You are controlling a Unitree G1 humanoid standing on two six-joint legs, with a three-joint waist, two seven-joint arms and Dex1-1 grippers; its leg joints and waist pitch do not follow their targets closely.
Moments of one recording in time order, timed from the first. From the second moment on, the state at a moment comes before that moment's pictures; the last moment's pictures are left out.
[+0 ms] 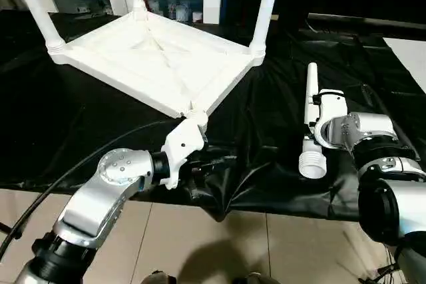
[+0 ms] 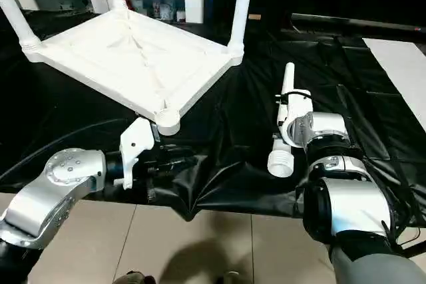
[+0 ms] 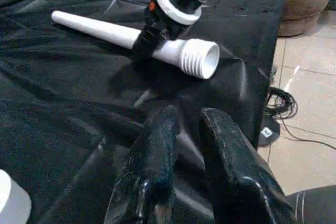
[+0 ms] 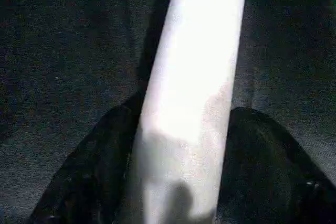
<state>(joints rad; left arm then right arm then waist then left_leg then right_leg) -0.32 0.45 -0.28 -0.20 -0.24 0.42 -0.86 -0.98 -0.32 -0.21 1.11 0.08 0.75 0.09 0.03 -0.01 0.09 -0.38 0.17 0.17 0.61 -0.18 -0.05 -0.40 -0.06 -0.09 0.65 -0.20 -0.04</state>
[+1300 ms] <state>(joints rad) -0.61 0.17 0.01 0.07 -0.41 0.45 -0.55 -0.67 -0.26 -0.36 0.34 0.58 0.62 0.67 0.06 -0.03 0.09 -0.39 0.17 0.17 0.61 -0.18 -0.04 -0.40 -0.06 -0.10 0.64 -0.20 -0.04</state>
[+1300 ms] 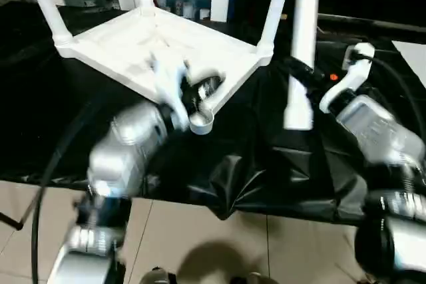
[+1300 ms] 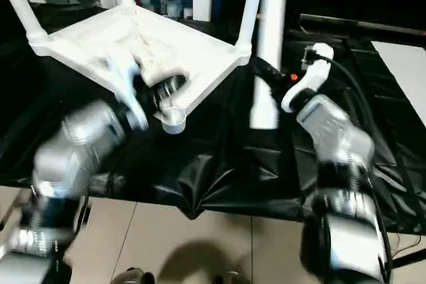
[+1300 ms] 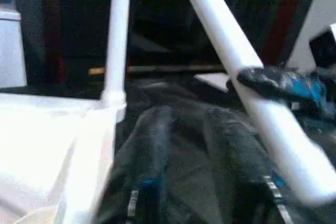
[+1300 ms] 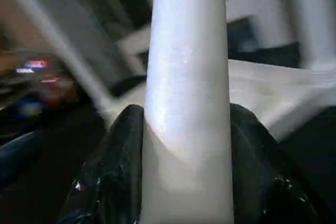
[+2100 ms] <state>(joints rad) -0.68 0.09 0.11 0.01 -0.82 0.78 -0.68 -0.42 -0.18 -0.19 -0.12 0.90 0.88 0.83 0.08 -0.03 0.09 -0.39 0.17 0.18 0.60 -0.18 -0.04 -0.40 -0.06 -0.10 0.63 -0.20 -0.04</state>
